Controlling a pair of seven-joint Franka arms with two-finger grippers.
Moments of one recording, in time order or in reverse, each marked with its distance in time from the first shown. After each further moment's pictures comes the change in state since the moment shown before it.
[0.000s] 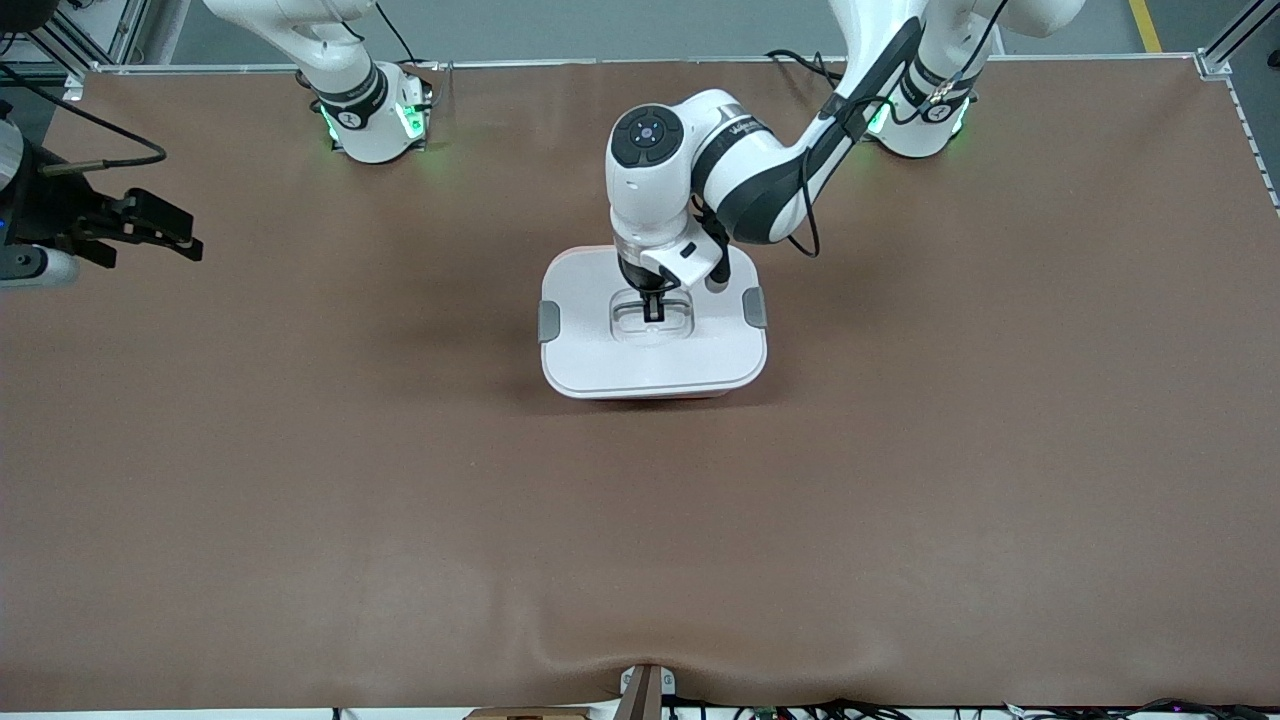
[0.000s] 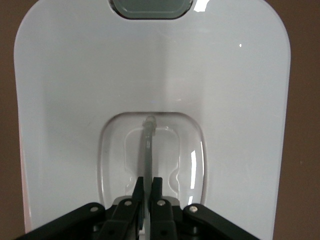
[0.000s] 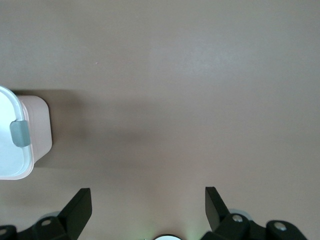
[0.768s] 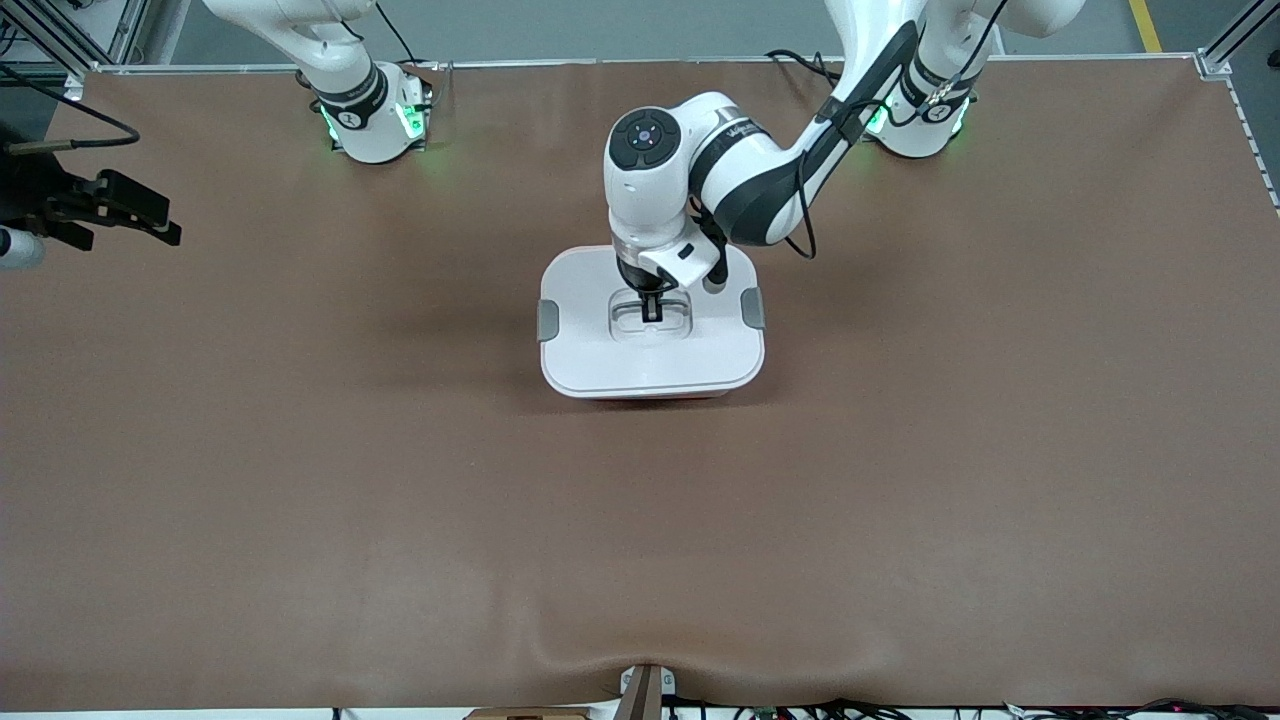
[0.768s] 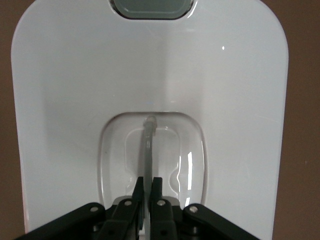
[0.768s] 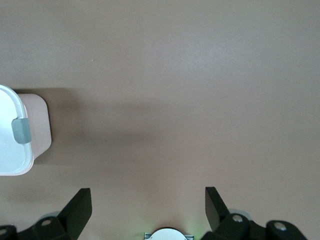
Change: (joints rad) left arm -0.003 0.009 -0.003 0.000 0.000 0.004 0.000; right arm 0.002 -0.017 -0.017 0.019 0.000 -0.036 0.000
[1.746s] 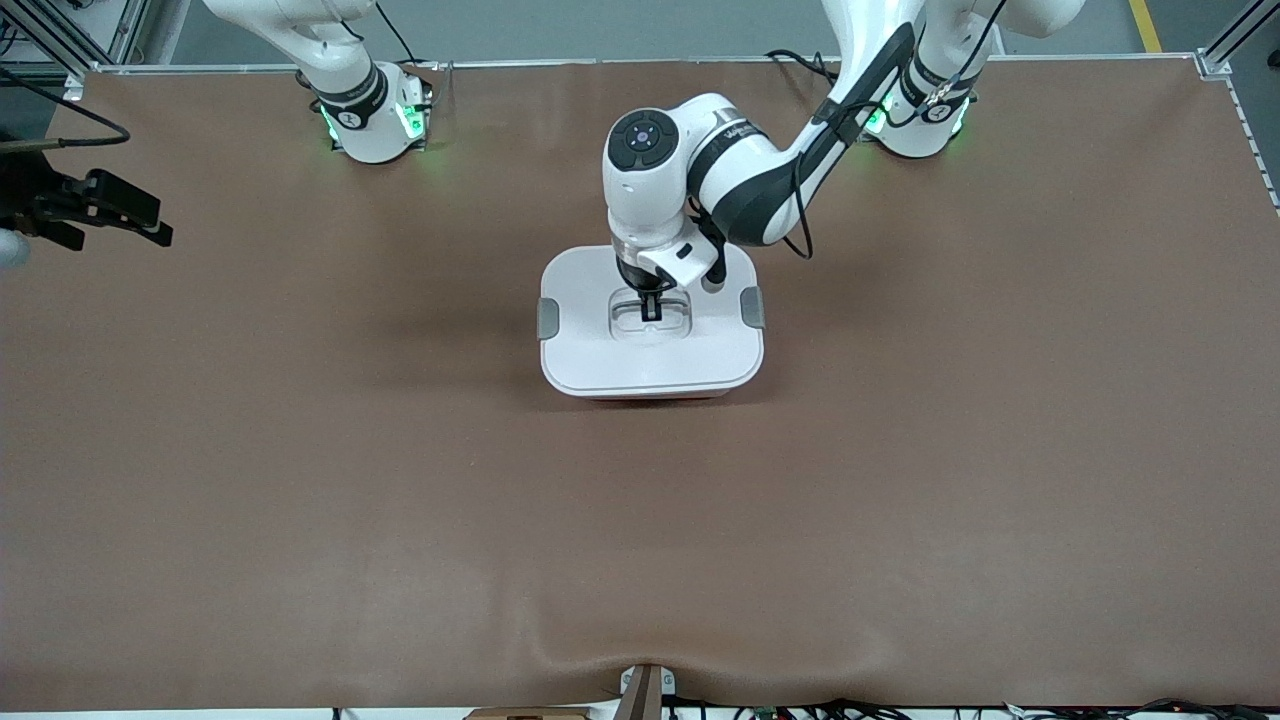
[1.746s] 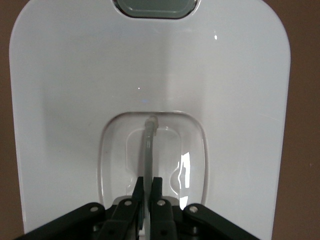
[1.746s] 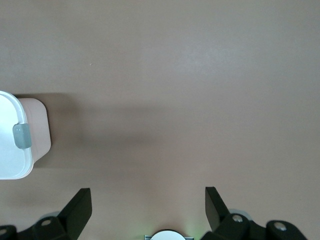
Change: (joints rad) left arm -0.004 0.002 0.001 -0.011 0.003 0.008 -0.026; right arm -0.005 0.000 -0.009 0.009 -0.001 0.002 0.002
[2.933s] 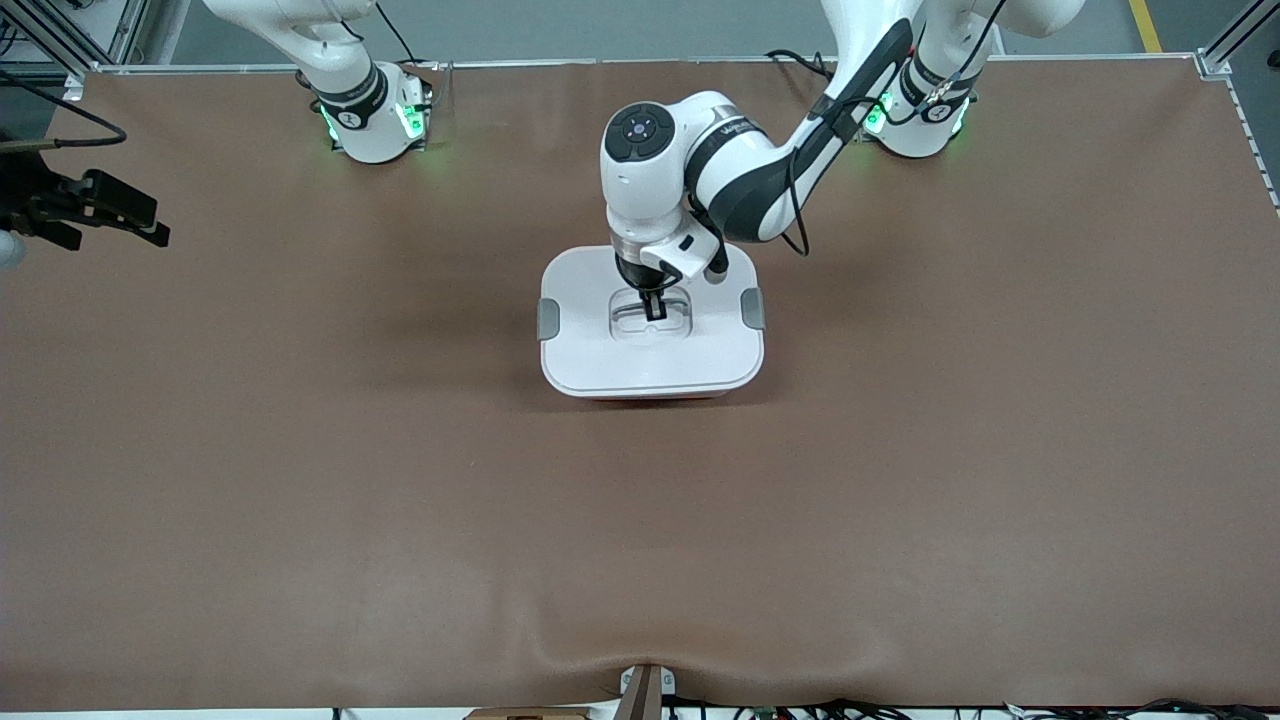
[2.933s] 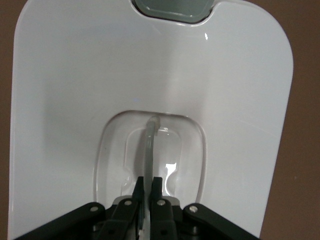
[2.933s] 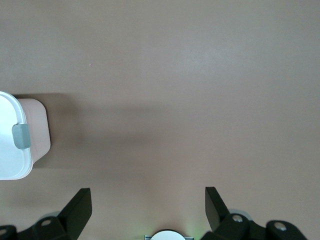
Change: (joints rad) left arm -0.003 -0.006 -0.007 -0.020 0.063 0.025 -0.130; right arm 0.000 0.000 -0.001 0.000 0.000 0.000 0.000
